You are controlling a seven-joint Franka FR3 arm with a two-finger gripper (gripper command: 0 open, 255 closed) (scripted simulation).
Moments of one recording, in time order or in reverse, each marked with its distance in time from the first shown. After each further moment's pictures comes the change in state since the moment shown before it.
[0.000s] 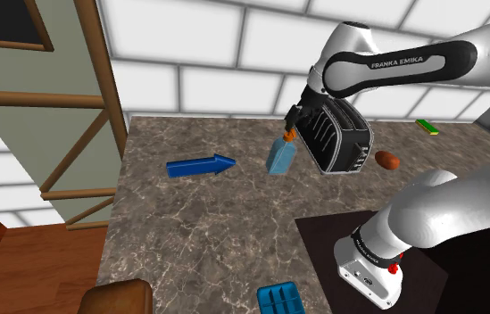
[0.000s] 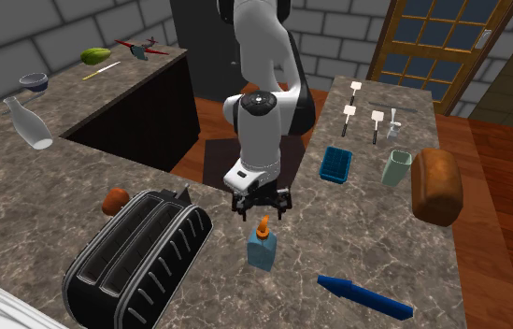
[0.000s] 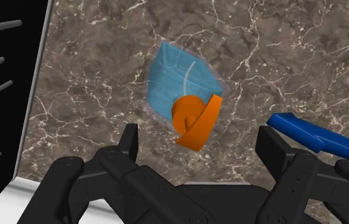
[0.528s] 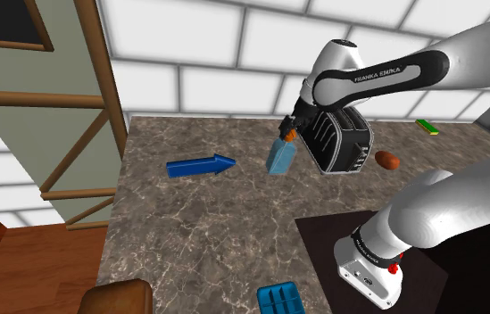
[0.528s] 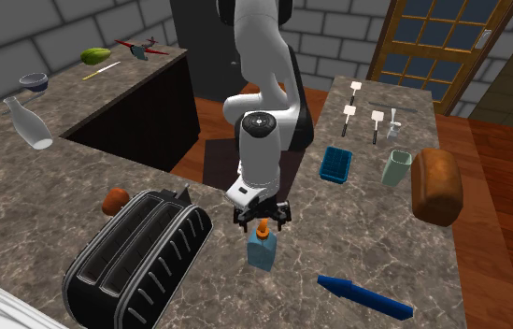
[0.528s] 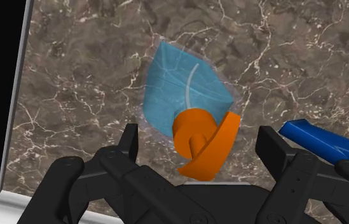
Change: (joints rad) arm 0.005 0.092 -0.004 -0.045 0.010 0.138 -0.001
